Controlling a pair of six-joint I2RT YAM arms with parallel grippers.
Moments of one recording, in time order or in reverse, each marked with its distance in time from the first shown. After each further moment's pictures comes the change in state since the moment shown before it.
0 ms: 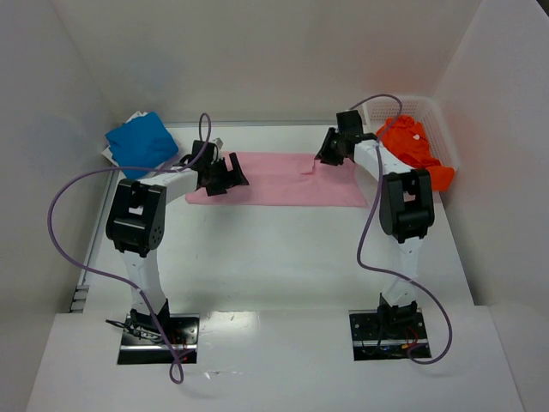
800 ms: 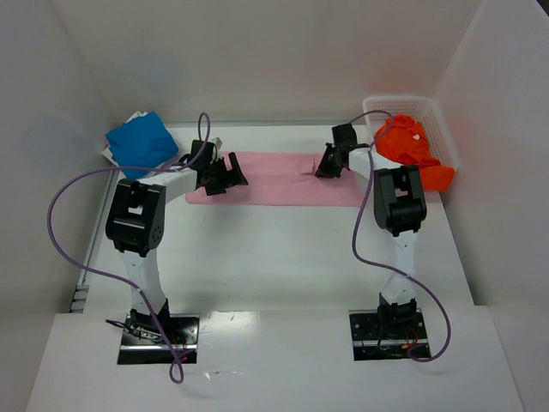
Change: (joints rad) left arm 0.005 0.001 0.005 -0.005 0.003 0.007; right arm 0.000 0.066 -0.103 0.049 0.000 0.000
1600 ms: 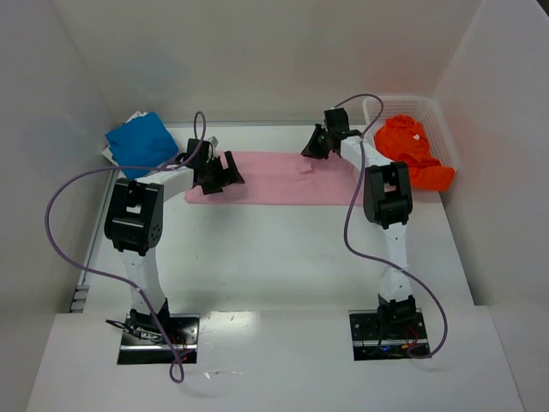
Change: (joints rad) left arm 0.031 0.008 0.013 -0.011 0.008 0.006; right arm 0.024 0.185 0.338 -0.009 -0.118 0.034
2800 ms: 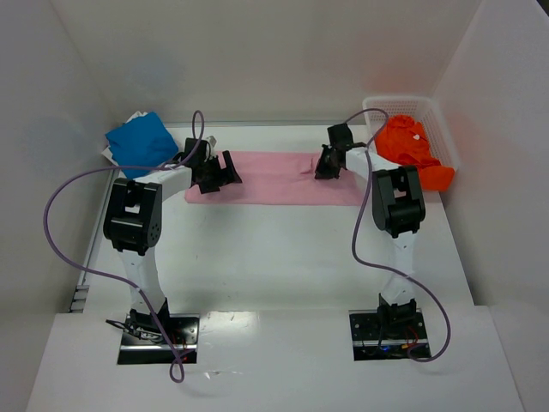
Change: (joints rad) left arm 0.015 0.000 0.005 -0.009 0.000 0.039; right arm 0.005 -0.193 -0.333 -0.051 0.152 -0.076
